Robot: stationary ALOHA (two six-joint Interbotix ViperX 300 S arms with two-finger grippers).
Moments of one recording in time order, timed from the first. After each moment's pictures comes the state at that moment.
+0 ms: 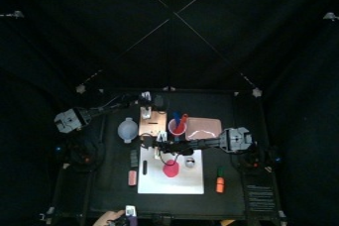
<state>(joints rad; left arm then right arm) 0.64 0.13 0.34 -0.22 0.64 0.79 -0.06 0.47 0.06 -0.62 0.50 0.60</state>
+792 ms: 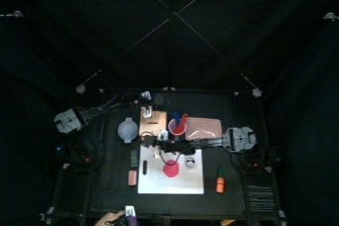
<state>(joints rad) 0.64 0.09 0.34 -0.28 0.59 0.77 0.03 0.36 0.07 -0.60 0.50 0.61</state>
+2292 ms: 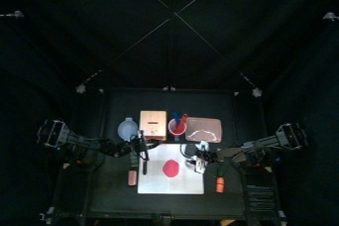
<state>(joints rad) -0.17 -0.17 0.94 -0.62 -0.74 0.67 0.23 -0.28 0.67 -0.27 0.68 0.64</state>
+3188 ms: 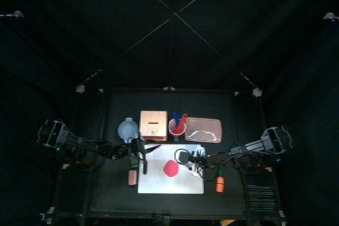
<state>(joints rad) -0.19 -0.17 0.98 -0.70 -0.76 0.61 0.23 -0.08 0.67 -0.31 0.65 0.63</state>
